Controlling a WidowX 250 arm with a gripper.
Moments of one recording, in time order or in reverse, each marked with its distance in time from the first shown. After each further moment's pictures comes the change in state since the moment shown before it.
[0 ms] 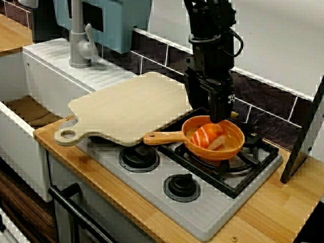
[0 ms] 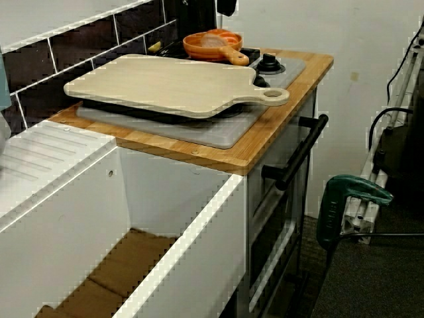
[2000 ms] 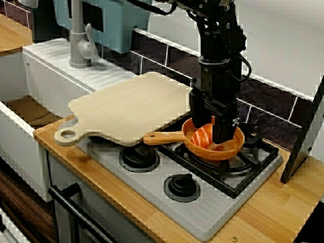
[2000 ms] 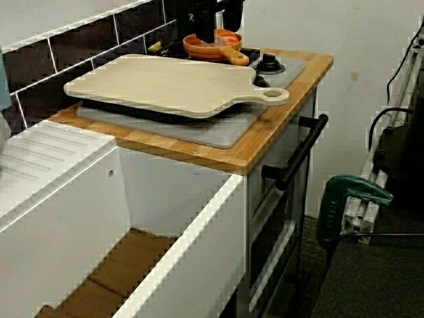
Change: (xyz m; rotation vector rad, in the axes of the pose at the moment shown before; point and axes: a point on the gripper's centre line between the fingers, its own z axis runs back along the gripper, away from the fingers) arm -0.005 -0.006 -0.027 0.012 0.086 -0.015
